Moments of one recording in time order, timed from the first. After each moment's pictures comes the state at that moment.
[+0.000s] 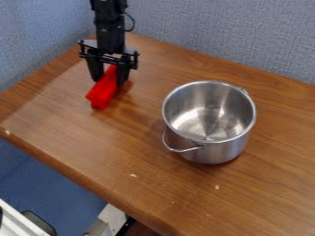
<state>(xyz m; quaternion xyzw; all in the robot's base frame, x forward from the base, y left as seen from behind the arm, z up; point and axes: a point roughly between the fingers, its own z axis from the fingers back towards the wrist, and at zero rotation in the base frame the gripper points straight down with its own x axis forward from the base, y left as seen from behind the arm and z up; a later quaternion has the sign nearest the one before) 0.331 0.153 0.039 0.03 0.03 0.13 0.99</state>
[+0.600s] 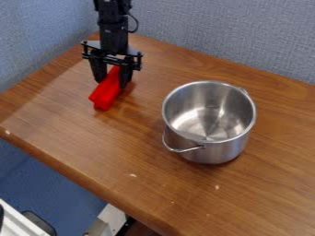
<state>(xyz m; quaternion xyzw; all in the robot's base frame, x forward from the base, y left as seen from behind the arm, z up) 0.330 0.147 0.039 0.03 0.03 0.13 0.99</state>
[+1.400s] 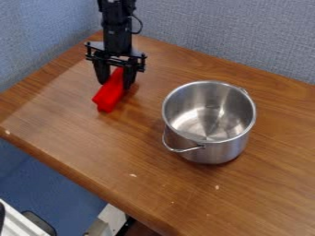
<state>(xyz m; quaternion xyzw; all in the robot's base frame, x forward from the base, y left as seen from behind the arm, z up) 0.329 0.137 0.039 0.03 0.03 0.12 0.99</state>
